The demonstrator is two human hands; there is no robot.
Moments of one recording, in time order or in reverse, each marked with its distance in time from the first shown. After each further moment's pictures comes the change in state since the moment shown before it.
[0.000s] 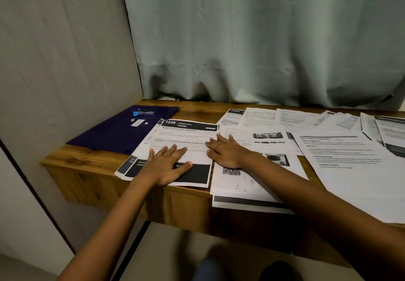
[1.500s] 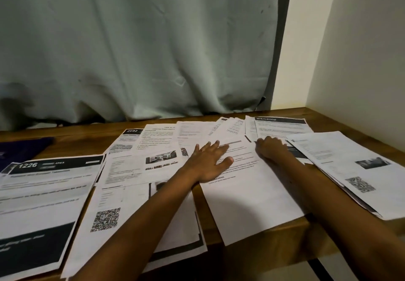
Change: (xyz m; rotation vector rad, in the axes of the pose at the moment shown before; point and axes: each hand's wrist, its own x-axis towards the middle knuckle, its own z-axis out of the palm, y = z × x) left_hand 0.131 0.351 0.019 -0.158 -0.019 0.684; right_hand -0.211 0.307 -0.073 0.107 0.256 1.164
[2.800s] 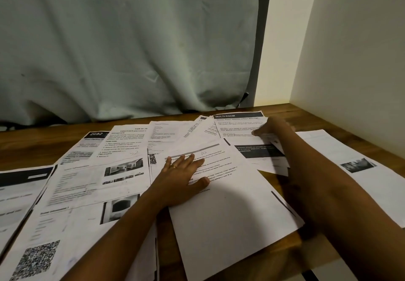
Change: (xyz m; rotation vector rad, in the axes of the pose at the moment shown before) left_hand 0.011 -0.013 0.030 0.136 -0.040 -0.009; right_hand 0.101 0.052 -0.051 0.083 -0.018 0.206
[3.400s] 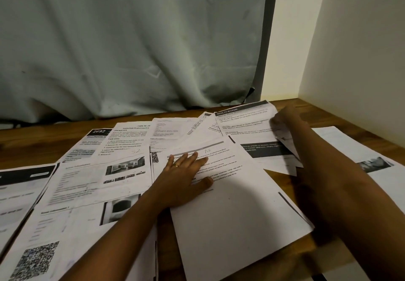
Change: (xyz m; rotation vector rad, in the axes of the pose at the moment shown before) left_hand 0.000 0.000 -0.001 -0.019 0.004 0.008; right_hand 0.036 0.006 -0.007 0.161 0.123 0.002
